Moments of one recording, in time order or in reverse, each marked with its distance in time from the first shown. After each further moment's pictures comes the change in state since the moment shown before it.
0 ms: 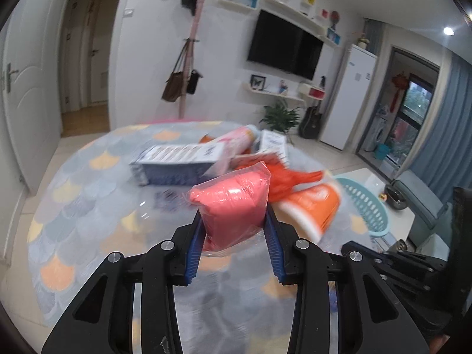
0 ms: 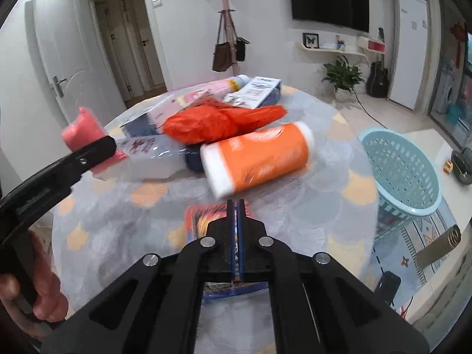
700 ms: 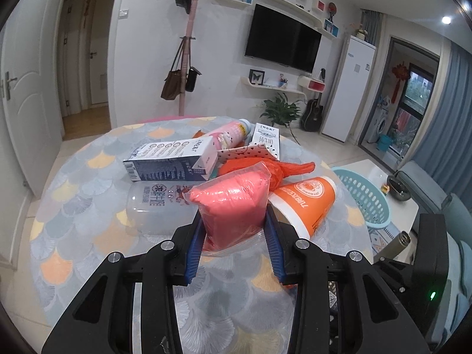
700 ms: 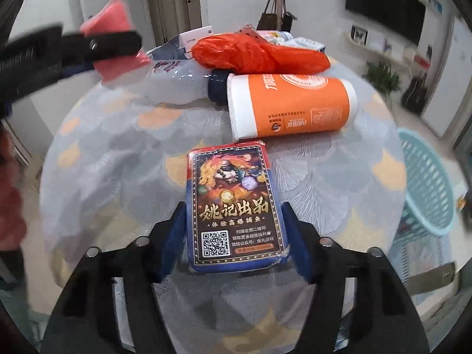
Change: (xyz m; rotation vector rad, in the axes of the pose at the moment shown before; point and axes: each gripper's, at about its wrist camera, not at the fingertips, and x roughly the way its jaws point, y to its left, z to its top) left arm -0.001 -0.013 -0.006 0.024 0.029 0.029; right arm 0.033 0.011 -0.038 -0.266 0.144 0.071
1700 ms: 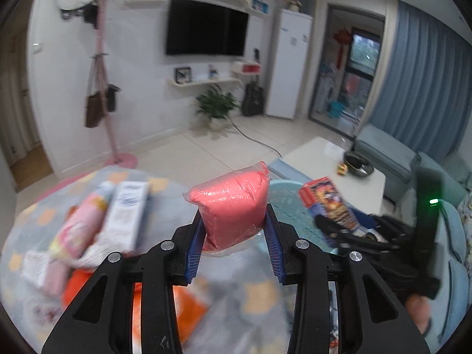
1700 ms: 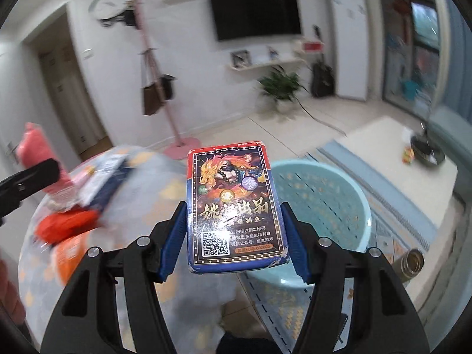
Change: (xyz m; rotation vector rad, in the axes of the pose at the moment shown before) left arm 0.110 -0.190 0.099 0.244 0.082 -0.234; right arm -0.062 -0.272 0.029 0.516 -0.250 -0.252
